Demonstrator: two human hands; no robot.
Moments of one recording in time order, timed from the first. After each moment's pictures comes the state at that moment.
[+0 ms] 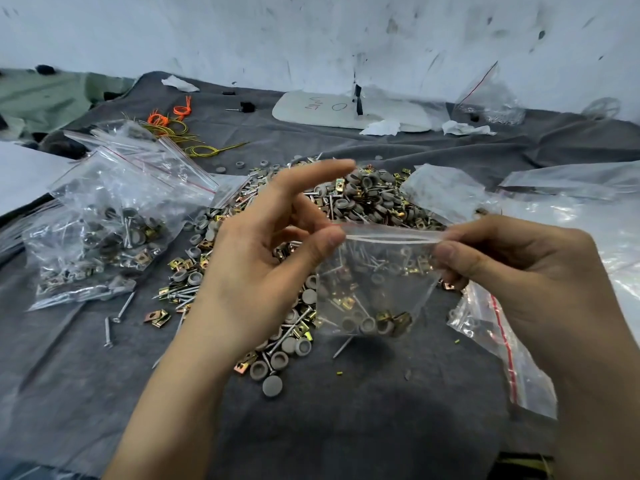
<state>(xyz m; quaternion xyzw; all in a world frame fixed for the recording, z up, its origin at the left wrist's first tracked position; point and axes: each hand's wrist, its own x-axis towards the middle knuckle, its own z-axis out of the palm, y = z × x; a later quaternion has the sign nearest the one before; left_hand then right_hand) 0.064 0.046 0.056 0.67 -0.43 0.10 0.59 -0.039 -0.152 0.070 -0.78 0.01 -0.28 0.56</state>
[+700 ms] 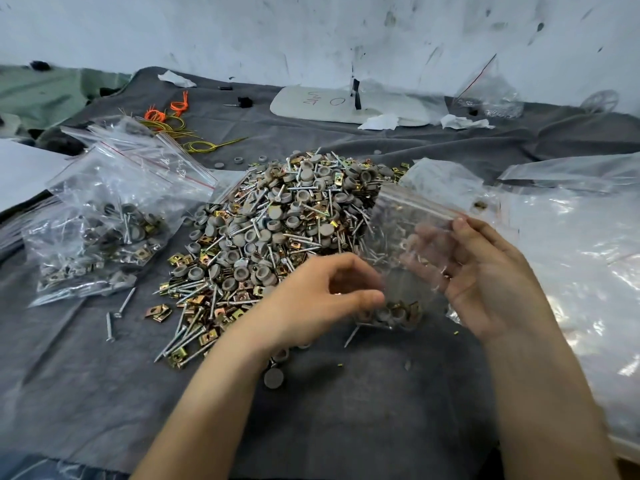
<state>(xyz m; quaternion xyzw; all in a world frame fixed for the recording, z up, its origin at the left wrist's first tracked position) 0.063 0.015 0.024 0.72 -0.33 -0.27 0.55 -0.008 -0.158 0.037 -0.44 0.18 -0.22 0.85</state>
